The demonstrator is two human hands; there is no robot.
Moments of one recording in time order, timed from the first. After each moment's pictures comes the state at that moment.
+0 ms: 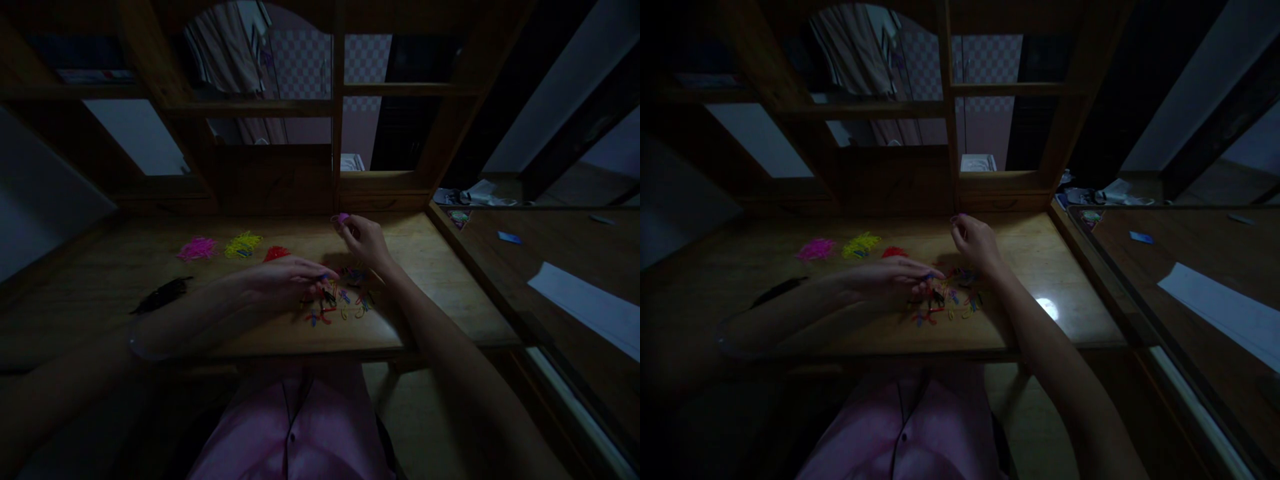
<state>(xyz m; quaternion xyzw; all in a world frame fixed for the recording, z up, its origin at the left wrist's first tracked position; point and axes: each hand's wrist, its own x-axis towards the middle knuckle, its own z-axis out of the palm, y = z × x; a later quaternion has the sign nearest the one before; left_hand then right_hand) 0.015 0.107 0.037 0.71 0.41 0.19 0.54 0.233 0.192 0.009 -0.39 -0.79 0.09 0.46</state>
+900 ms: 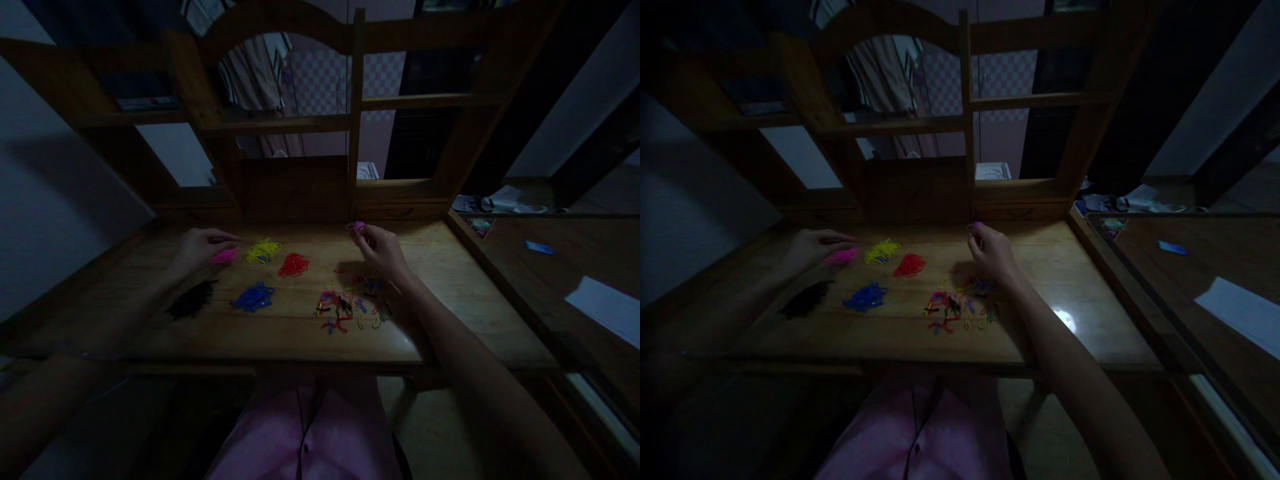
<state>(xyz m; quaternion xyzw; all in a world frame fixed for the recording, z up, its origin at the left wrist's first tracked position) -0.190 0.131 0.048 0.67 0.69 0.26 0.10 0.232 0.189 0.009 -0.39 -0.79 0.09 0.46</state>
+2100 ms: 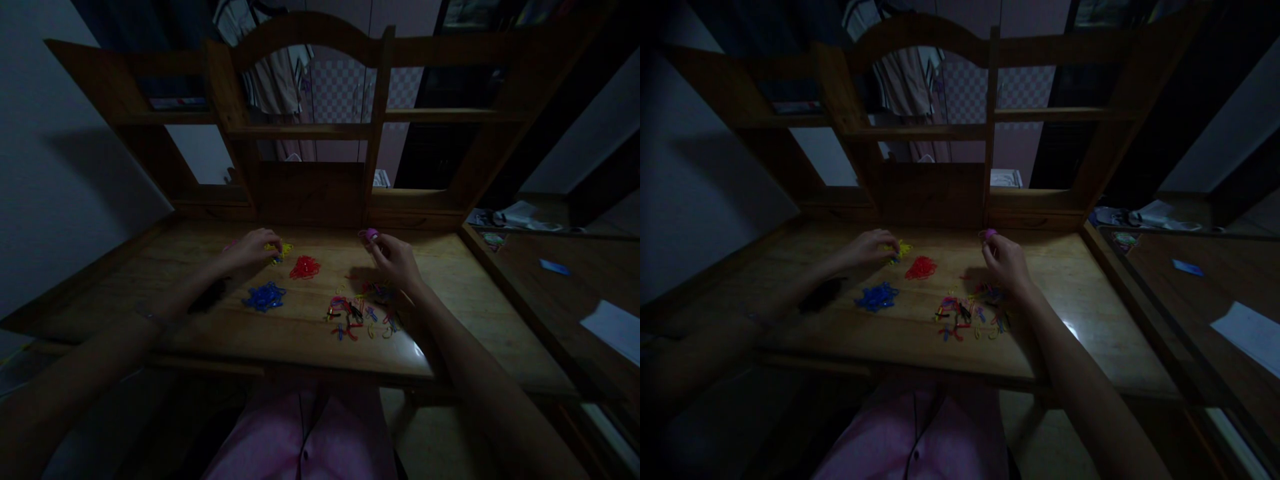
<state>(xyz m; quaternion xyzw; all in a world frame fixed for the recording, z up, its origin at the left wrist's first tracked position) -0.160 0.180 0.026 0.85 0.52 0.11 0.02 0.234 0.190 0.009 -0.40 -0.80 0.08 0.45</state>
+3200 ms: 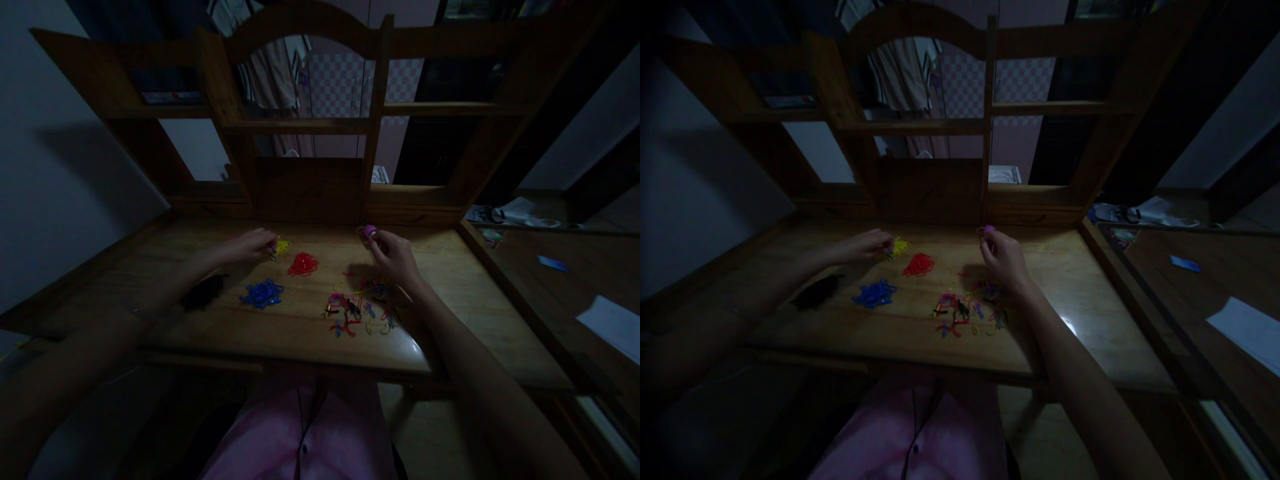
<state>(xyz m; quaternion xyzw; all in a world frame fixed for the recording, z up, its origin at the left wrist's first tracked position) -0.163 0.178 0.034 0.87 0.49 0.05 0.08 0.234 0.189 0.010 -0.40 -0.80 0.09 0.45</state>
